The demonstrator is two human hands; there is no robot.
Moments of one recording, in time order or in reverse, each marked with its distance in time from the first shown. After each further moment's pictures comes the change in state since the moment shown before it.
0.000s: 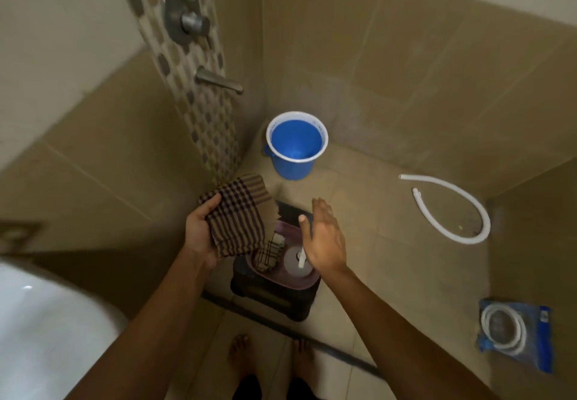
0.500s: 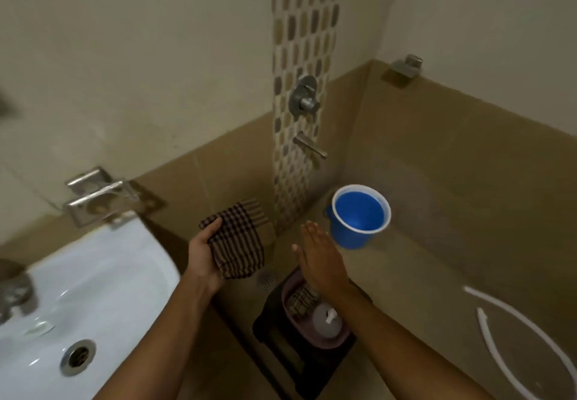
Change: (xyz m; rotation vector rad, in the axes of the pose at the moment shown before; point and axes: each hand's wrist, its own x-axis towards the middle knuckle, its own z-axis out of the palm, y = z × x) left_hand -0.109 0.032 -0.043 -0.303 0.189 0.327; right_hand 0.007 -0.099 -0.027 -0.141 -0.273 -0.602
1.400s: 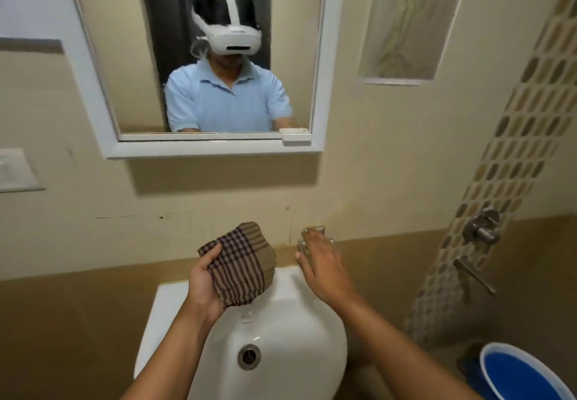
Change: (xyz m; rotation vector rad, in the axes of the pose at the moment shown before) left_hand -0.219 0.192 -0.218 -0.272 0.220 0.536; right_hand 0.003 -0.377 0.004 0.083 0.090 -0.718
